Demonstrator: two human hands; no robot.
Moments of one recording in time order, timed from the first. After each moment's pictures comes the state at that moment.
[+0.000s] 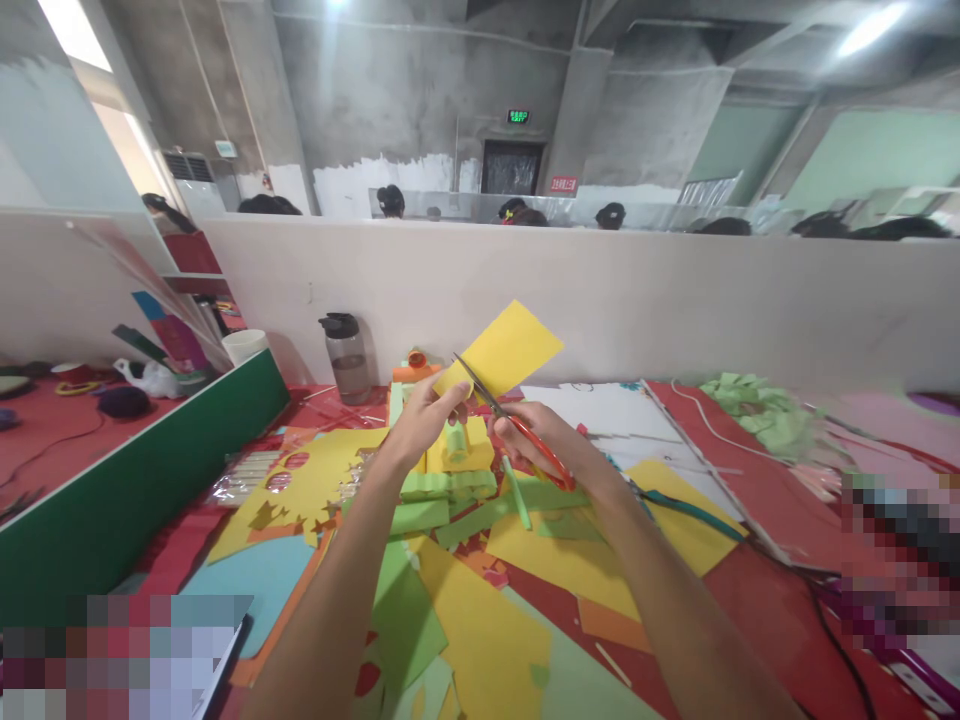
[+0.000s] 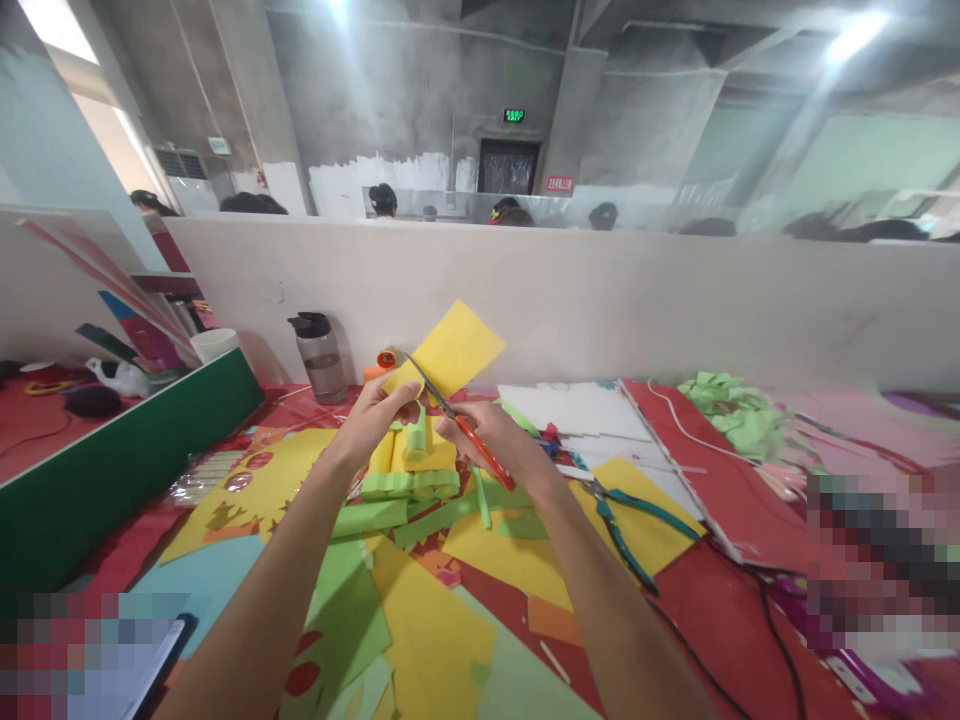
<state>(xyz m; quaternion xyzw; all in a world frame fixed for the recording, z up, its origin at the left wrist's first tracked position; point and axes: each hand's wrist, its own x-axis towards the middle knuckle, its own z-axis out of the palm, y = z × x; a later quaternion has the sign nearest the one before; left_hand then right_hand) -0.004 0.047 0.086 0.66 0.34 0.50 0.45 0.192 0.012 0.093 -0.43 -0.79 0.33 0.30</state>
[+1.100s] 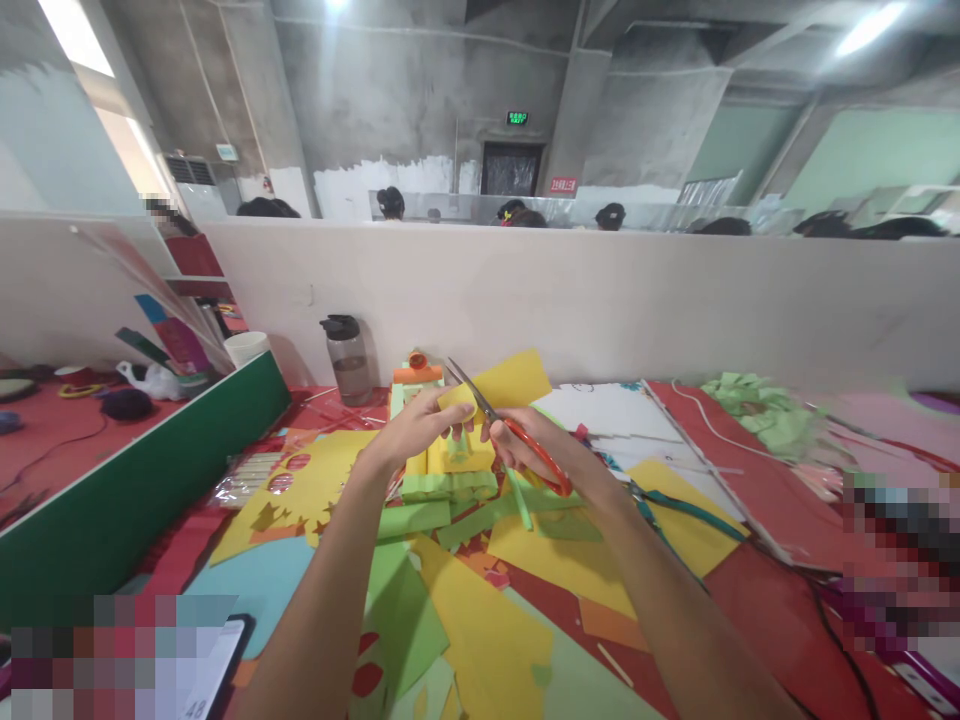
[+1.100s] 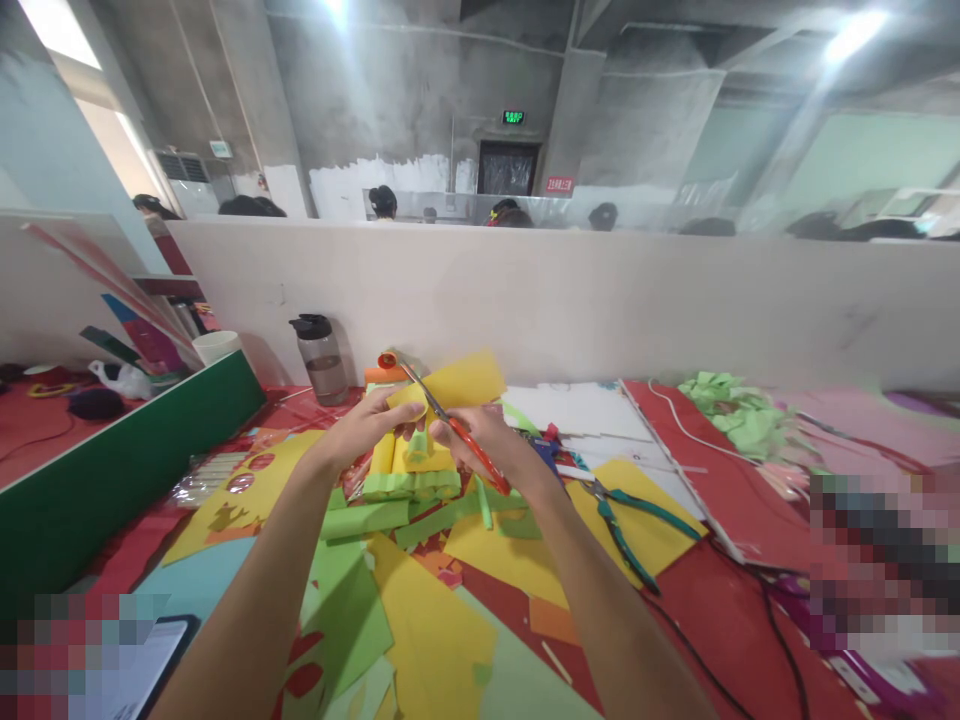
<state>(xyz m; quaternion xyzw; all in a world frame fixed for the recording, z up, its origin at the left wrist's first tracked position) -0.022 0.037 0.100 0.75 0.34 0.36 0.43 0.185 0.013 0.086 -0.43 -0.78 0.34 0.30</state>
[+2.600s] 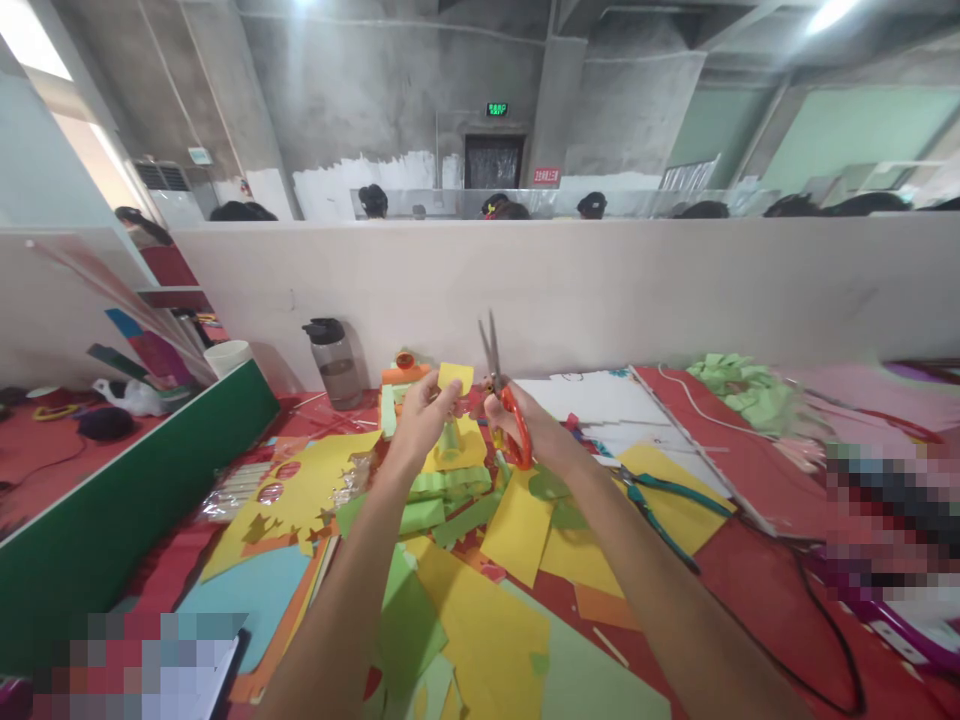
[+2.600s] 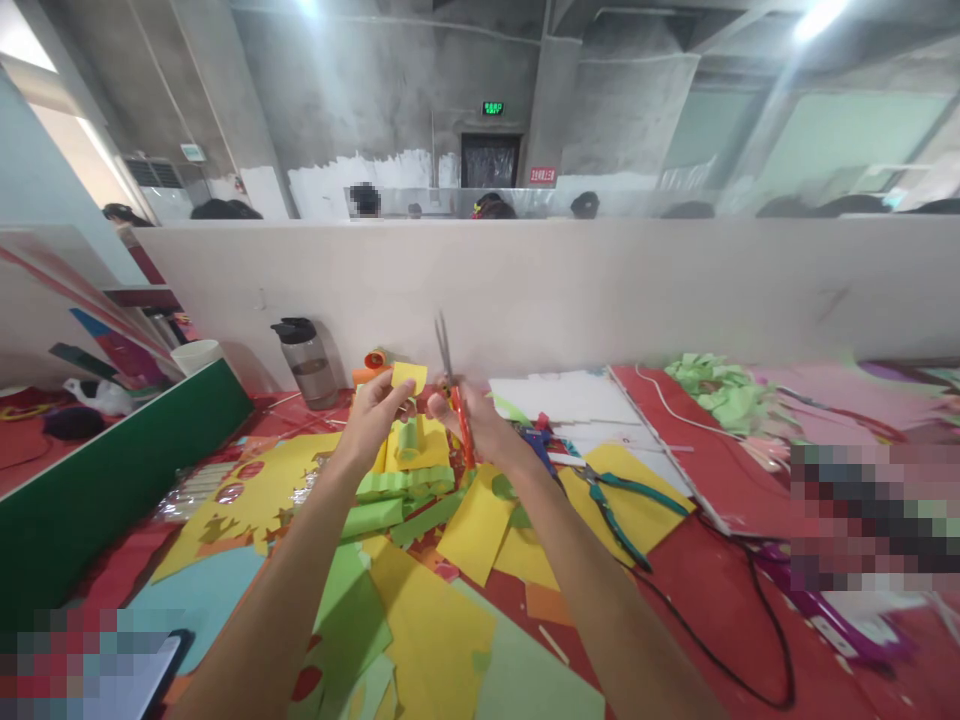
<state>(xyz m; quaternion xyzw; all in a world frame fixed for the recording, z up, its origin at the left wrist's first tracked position) 0.012 0.059 0.067 0.63 0.37 0.53 0.43 0.183 0.017 0.085 -0.43 -0.70 0.38 0.43</state>
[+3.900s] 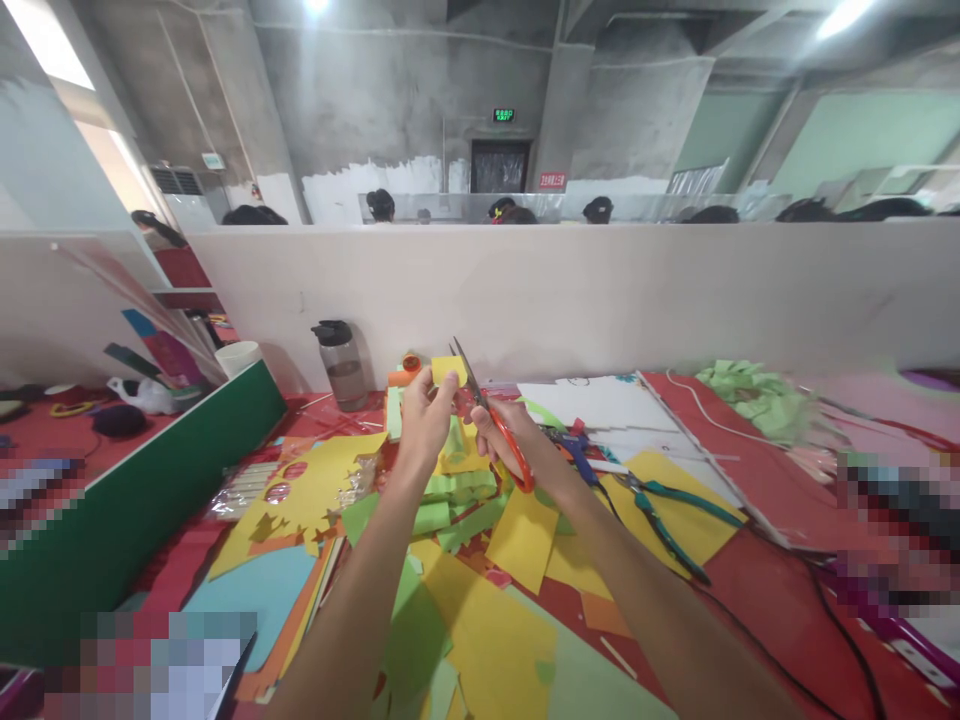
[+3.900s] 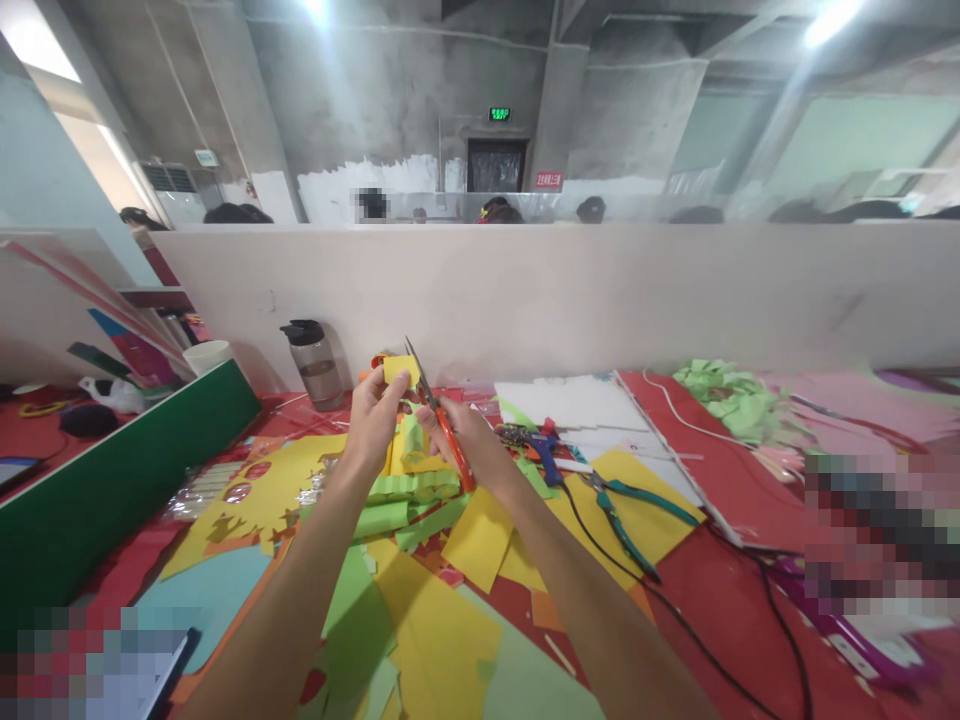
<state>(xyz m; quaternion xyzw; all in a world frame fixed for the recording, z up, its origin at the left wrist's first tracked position) 0.018 0.051 0.075 0.56 0.36 0.63 0.40 0.165 0.009 0.083 -0.43 -0.73 0.36 0.38</state>
